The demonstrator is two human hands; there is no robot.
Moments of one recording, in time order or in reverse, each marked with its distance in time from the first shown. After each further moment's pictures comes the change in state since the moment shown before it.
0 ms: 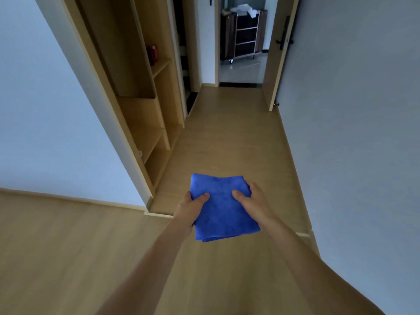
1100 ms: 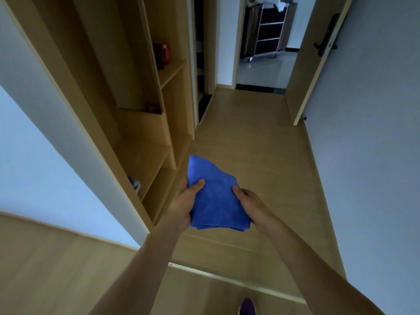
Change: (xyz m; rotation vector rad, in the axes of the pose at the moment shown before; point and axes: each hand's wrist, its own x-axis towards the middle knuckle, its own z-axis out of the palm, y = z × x) left_hand 0.379 0.220 -0.036 -0.256 -0.014 0.026; right_hand 0.428 -0.127 0.095 0.019 -0.216 0.191
